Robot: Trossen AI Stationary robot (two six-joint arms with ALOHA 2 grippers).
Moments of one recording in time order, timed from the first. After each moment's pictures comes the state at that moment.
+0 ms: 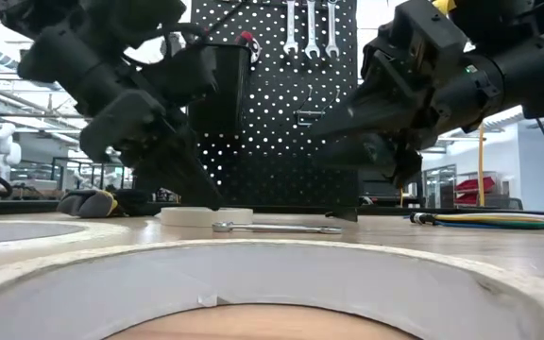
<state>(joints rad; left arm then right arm) -0.33 1.71 0.71 0.20 -0.30 -0.23 0.37 1.78 0.58 0.87 0.34 0.61</state>
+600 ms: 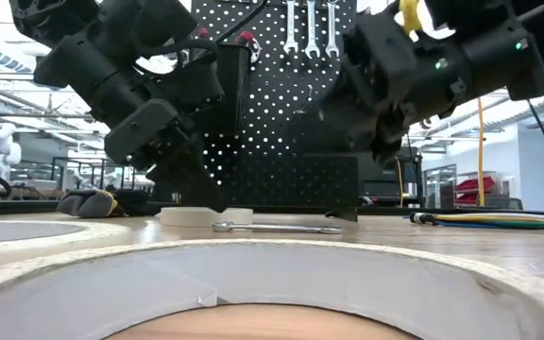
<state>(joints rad) -0.27 1.71 0.71 0.19 -0.29 -0.26 0.35 1.78 0.69 0.71 0.48 0.44</state>
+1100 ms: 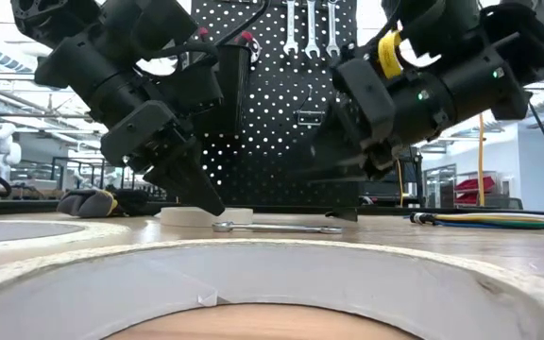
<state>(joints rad) -0.27 1.71 0.71 0.17 -0.27 -0.26 0.31 1.85 0.70 0.70 0.45 0.43</state>
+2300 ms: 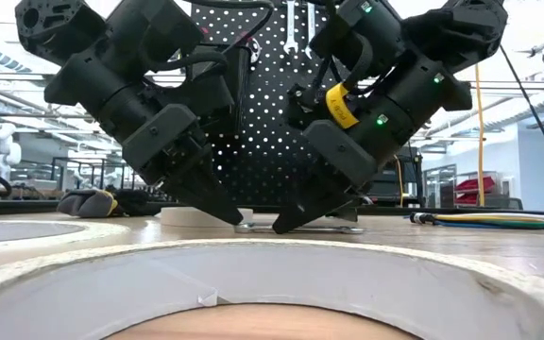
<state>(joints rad) -0.27 1.85 0.71 0.26 -0.22 -0.36 0.25 1.98 0.95 0.15 0.25 0.40</state>
